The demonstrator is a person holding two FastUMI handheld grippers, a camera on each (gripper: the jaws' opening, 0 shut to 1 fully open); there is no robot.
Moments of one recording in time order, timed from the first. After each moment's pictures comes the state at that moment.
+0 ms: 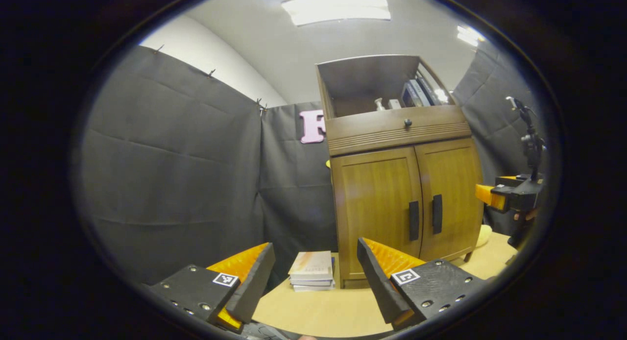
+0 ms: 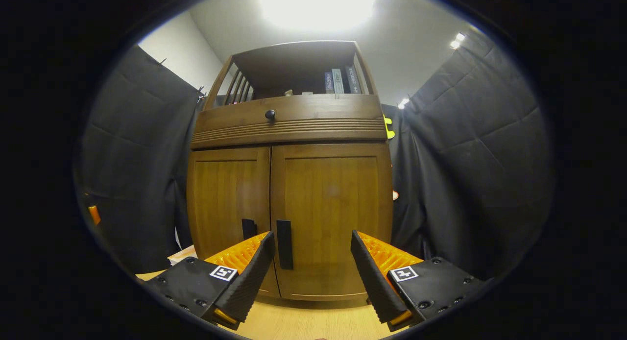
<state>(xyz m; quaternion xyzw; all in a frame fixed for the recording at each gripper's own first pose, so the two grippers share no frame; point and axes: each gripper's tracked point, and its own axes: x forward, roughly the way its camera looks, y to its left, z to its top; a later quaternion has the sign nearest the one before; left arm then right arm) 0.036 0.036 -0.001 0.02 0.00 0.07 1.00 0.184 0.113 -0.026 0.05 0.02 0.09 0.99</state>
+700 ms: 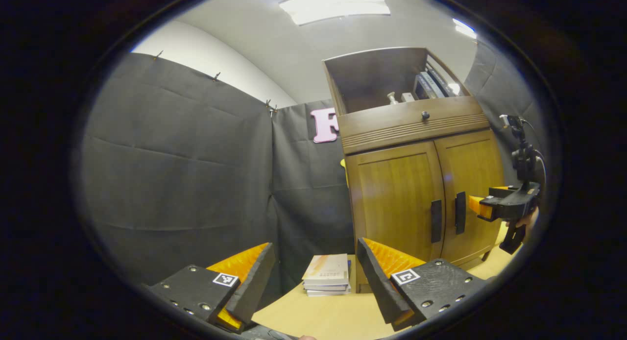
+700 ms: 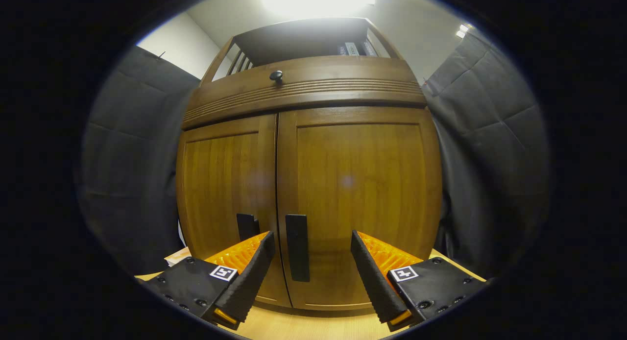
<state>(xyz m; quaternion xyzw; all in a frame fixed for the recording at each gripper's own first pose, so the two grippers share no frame) 0.041 0.052 -0.002 0.04 0.00 0.12 0.99 0.273 0.169 -0.067 0.06 0.05 0.13 0.99</state>
